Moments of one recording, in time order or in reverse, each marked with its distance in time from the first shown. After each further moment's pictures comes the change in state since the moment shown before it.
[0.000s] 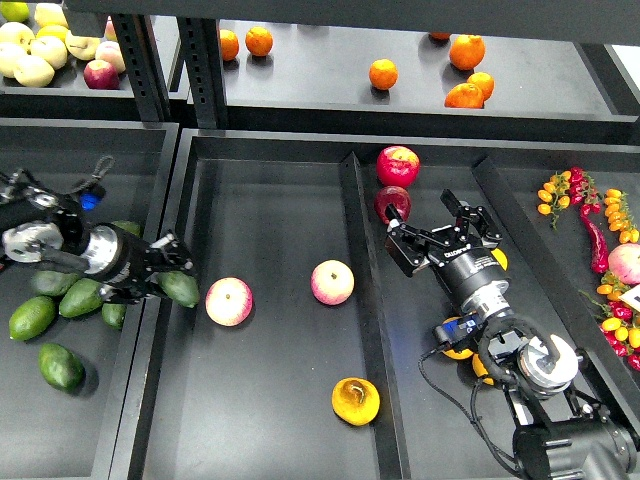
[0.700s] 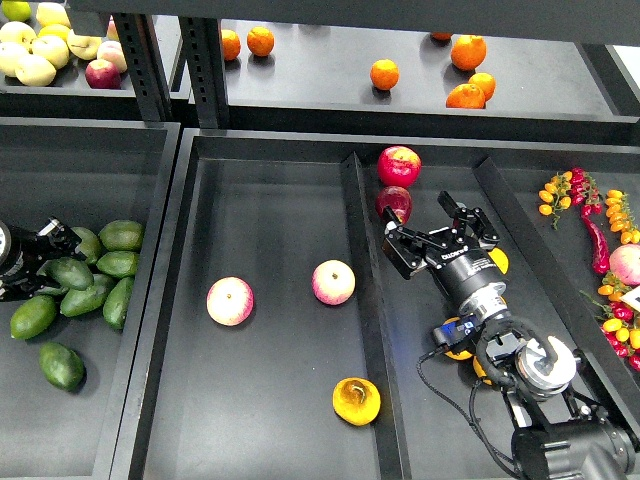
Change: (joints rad) left arm 0.104 0.051 -0.095 0.266 0.001 0.000 0.000; right arm -0.009 0.000 -0.010 0.001 -0.001 0.005 0.000
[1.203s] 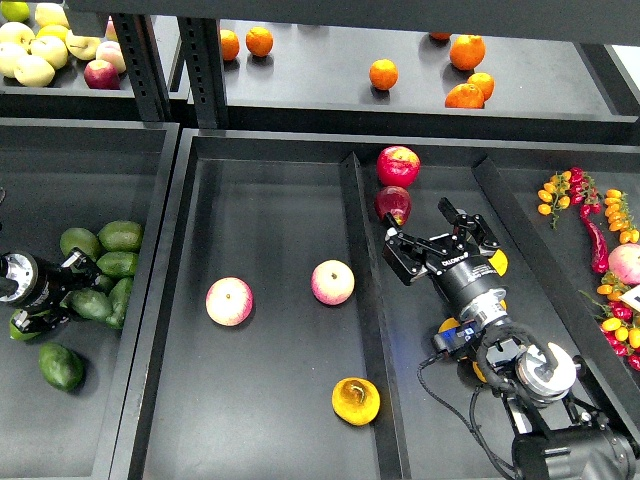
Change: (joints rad) left arm 0.063 -0.067 -0.027 0.060 0.006 0.000 0.000; right arm -0.013 0.000 0.000 0.002 0.000 0.006 0.000
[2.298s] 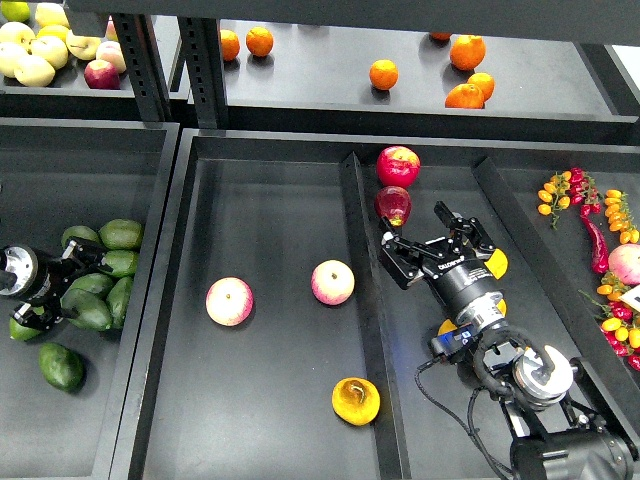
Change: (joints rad) left arm -0.020 0.099 -0.102 -0.114 -0.018 0.000 0.000; right arm -0.006 0.000 -0.019 -0.002 -0.001 0.002 0.000
